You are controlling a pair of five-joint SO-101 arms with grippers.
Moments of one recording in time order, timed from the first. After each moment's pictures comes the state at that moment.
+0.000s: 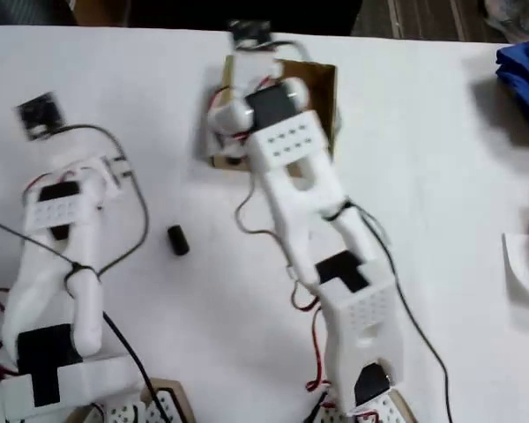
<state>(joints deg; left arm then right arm) -17.9 -8.8 37.6 33.7 16.8 -28.4 27.8 -51.1 96.0 -19.2</state>
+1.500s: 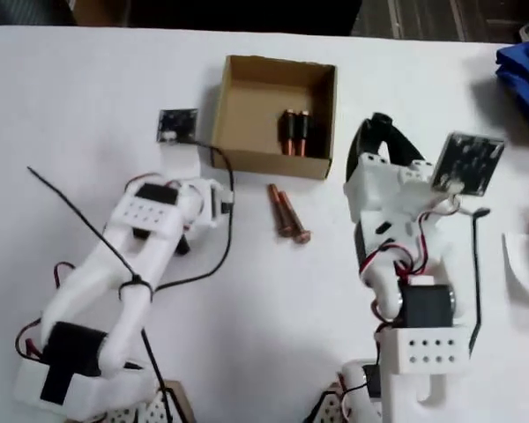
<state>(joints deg) 7.0 -8.6 35.6 47.3 18.4 -5.5 -62.3 53.3 27.8 -10.5</state>
